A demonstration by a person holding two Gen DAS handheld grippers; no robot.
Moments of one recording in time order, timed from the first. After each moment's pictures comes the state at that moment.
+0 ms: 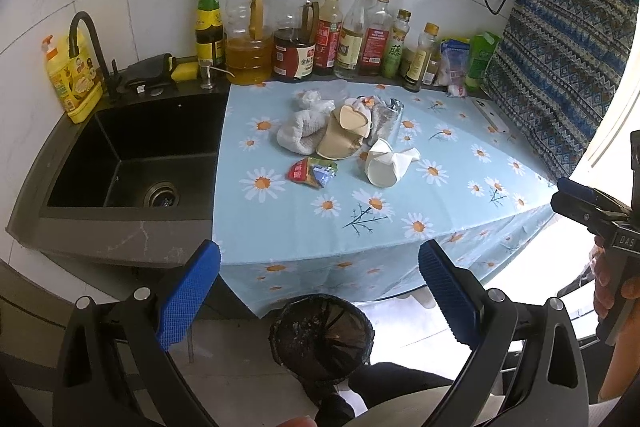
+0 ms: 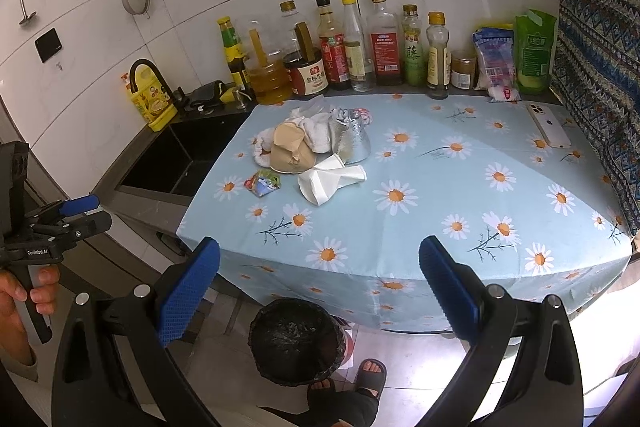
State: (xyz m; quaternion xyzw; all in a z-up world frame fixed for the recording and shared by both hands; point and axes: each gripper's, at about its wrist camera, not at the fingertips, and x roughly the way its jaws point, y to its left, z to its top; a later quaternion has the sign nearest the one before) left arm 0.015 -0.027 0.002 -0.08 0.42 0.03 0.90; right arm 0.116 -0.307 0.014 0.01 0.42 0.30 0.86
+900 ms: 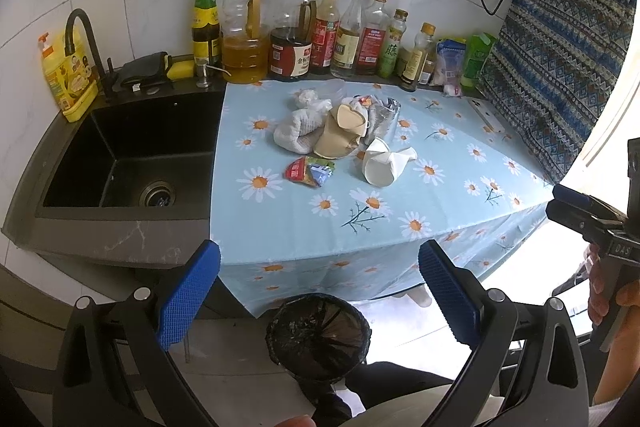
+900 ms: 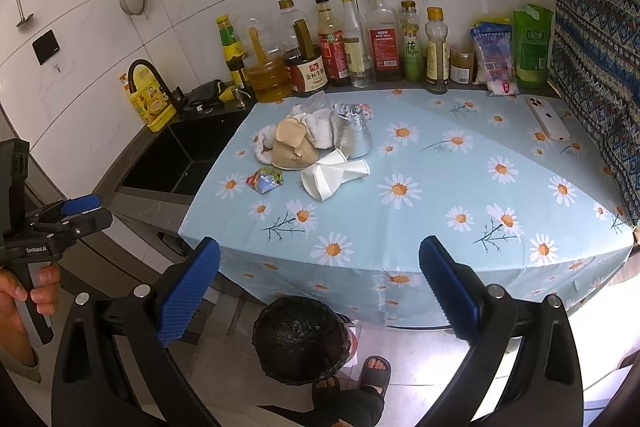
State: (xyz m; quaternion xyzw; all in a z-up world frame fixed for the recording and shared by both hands) left arm 0.014 -0.022 0.002 -0.09 0.42 0.02 0.90; right arm 0.107 -0.303 0.007 0.01 0.42 0.30 0.86
